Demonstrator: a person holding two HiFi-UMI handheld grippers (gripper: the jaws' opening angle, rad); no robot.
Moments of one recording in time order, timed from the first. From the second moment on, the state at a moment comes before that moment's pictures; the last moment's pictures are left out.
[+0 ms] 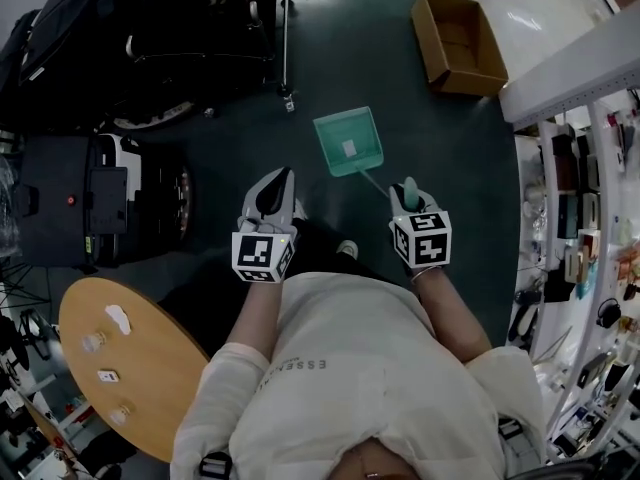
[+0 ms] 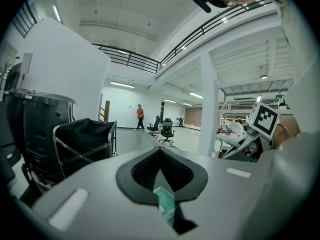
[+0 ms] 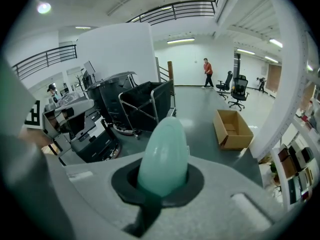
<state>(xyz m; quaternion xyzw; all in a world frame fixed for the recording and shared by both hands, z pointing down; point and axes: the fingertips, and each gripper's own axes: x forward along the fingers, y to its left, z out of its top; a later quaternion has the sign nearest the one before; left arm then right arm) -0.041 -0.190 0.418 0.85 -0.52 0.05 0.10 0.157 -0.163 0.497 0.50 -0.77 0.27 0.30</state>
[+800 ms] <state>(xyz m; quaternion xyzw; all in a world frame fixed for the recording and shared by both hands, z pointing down) -0.097 -0.302 0.483 0.84 -0.52 0.06 0.15 0.102 -0.289 0.599 0.50 -0.72 0.35 0.33</state>
